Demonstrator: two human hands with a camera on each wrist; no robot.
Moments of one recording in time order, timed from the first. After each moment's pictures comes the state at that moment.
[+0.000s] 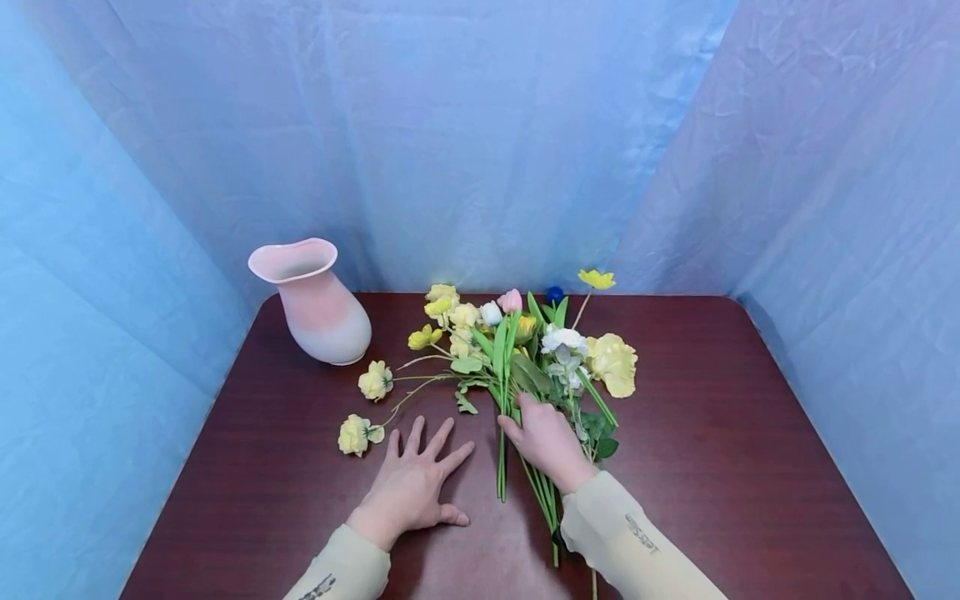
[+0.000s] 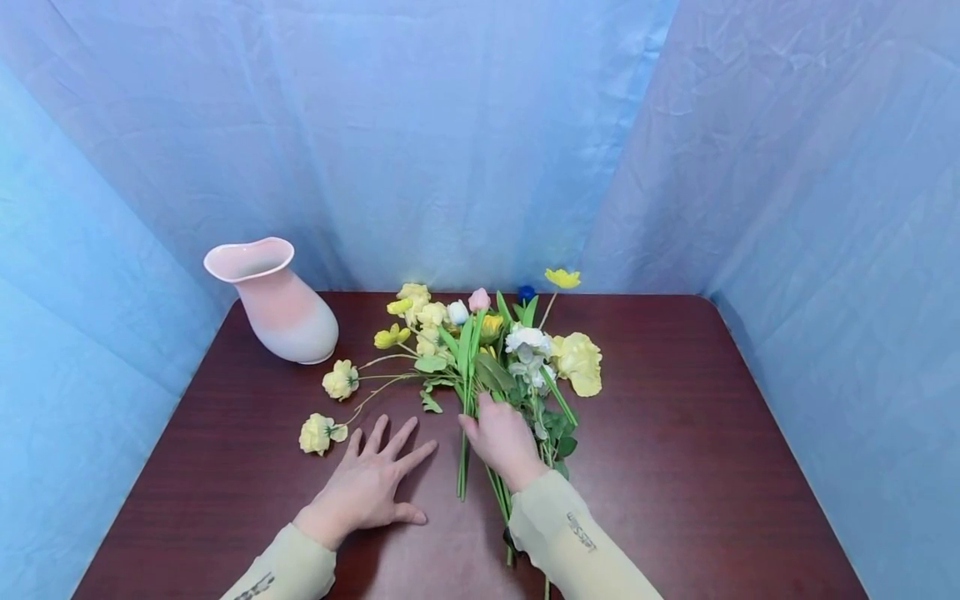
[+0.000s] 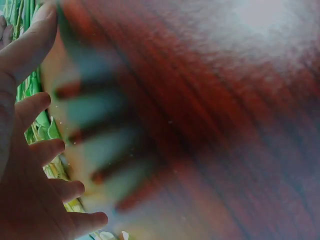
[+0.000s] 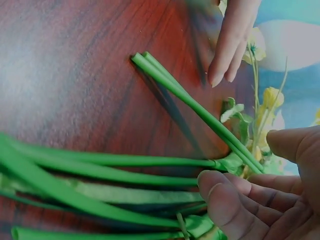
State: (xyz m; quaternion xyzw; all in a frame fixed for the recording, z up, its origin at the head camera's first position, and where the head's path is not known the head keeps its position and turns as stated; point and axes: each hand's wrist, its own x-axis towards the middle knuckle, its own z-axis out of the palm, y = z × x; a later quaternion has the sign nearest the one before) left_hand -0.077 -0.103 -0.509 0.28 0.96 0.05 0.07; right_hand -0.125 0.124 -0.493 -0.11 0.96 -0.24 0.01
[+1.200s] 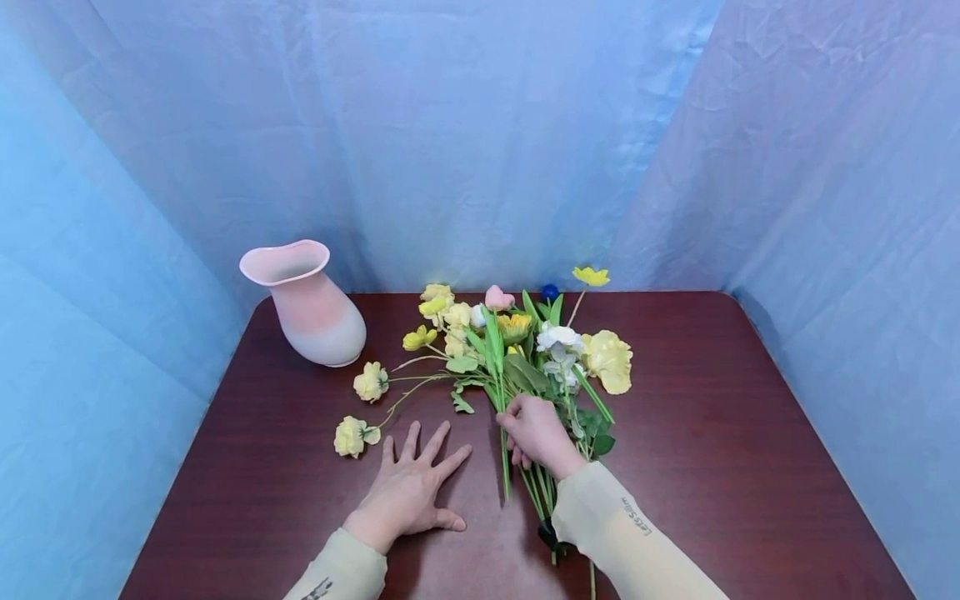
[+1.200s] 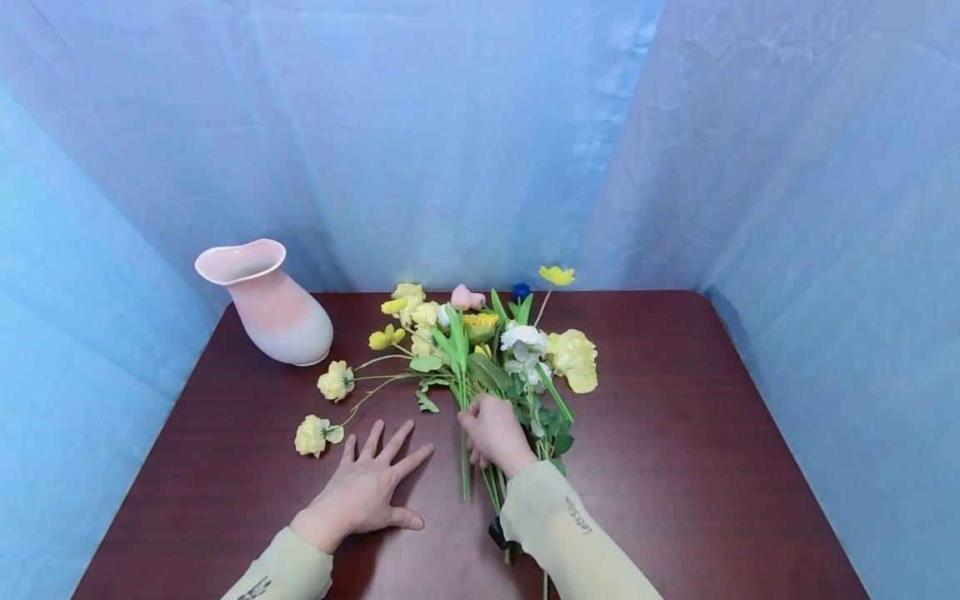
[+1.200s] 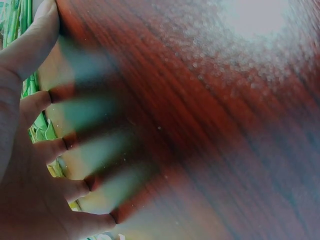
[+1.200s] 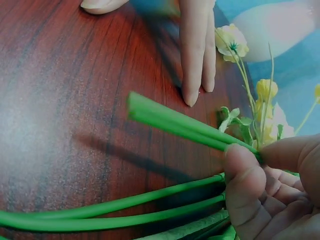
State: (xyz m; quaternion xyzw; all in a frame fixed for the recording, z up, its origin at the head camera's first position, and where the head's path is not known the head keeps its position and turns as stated) left_hand -0.076 -0.102 -0.512 0.27 0.96 0.04 0.11; right_hand -0.132 0.124 -0.494 -0.02 0.87 -0.47 0.17
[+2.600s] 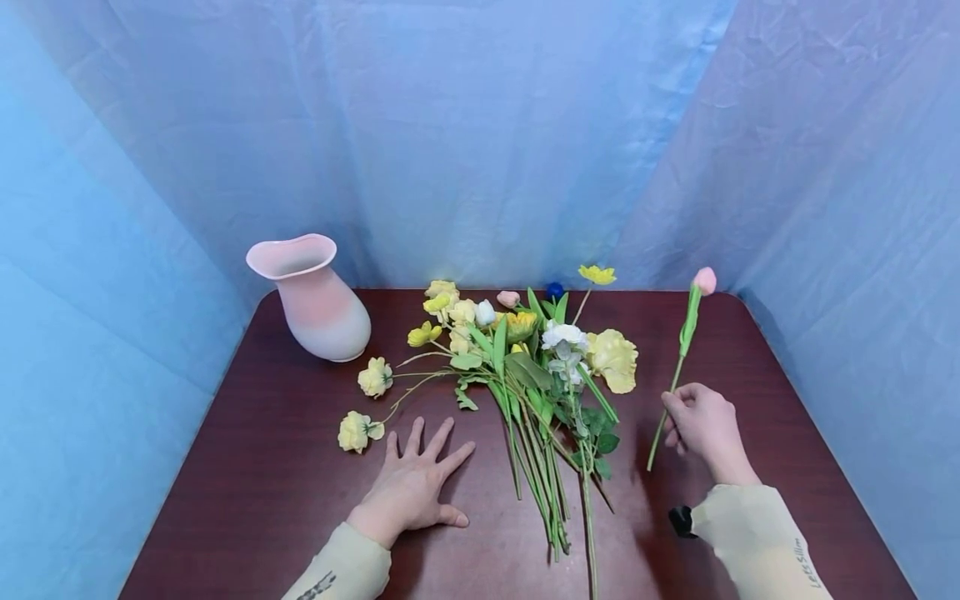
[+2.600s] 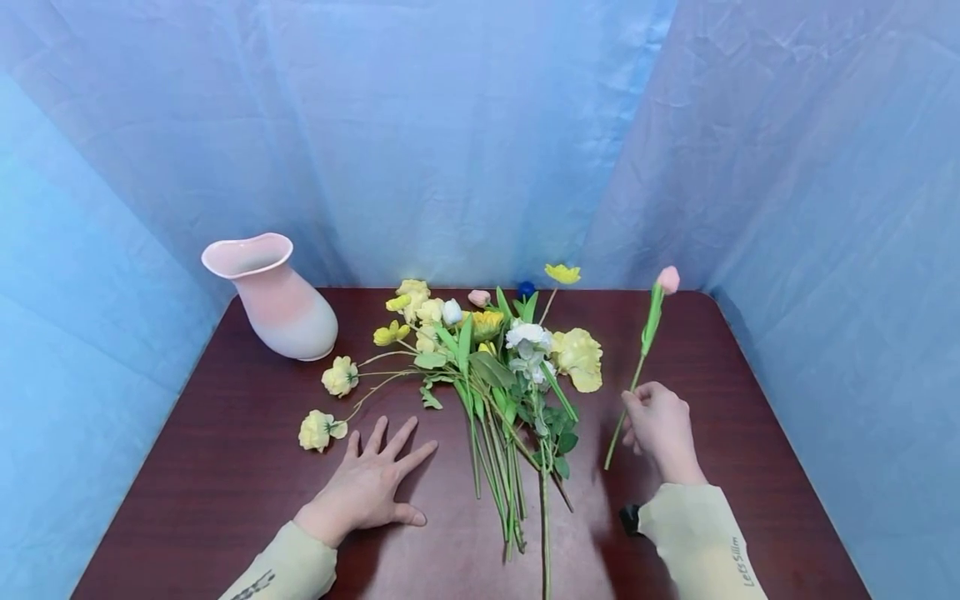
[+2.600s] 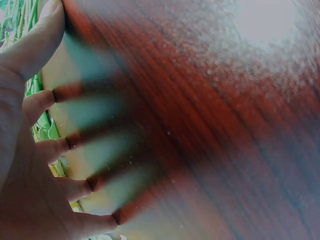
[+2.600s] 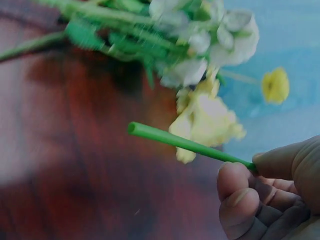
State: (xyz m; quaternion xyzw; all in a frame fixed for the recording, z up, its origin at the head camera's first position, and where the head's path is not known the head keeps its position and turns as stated) left_hand -0.076 -0.102 -0.511 0.26 0.96 0.06 0.13; right_hand -0.114 0.312 -0.461 0.11 0.92 -0.38 0.04
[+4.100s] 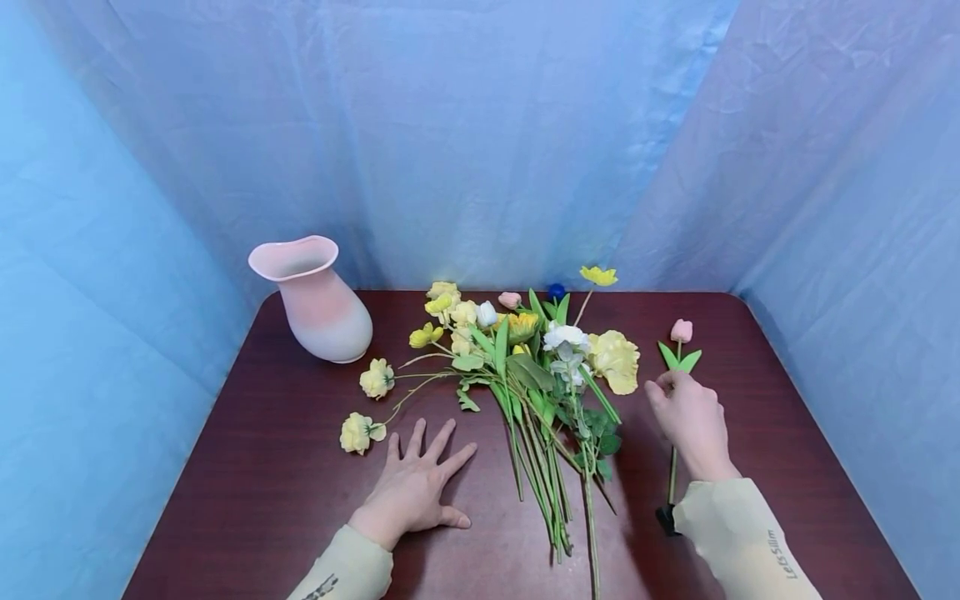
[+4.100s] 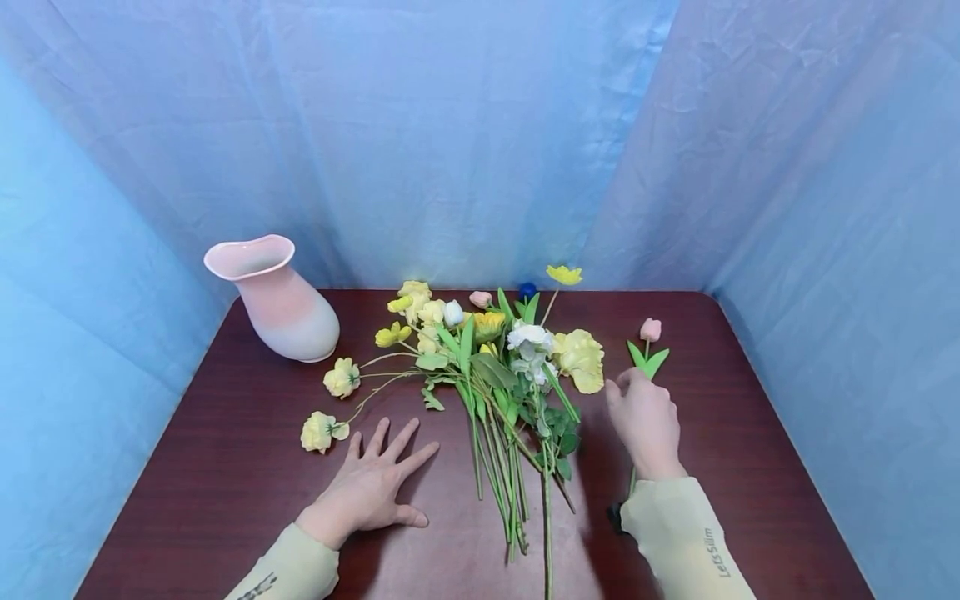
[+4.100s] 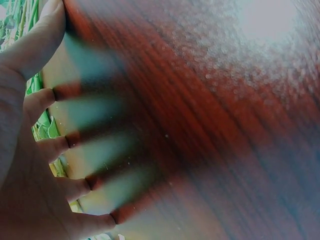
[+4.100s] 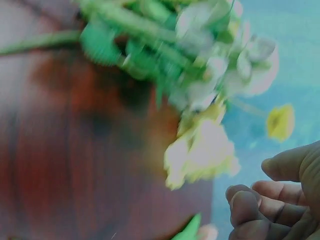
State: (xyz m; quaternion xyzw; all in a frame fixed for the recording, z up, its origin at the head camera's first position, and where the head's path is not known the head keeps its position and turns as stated) left_hand -0.076 -0.103 -0.509 0.26 0.96 0.05 0.12; right_hand -0.120 0.282 -0.451 0.10 0.96 -0.24 -0.07
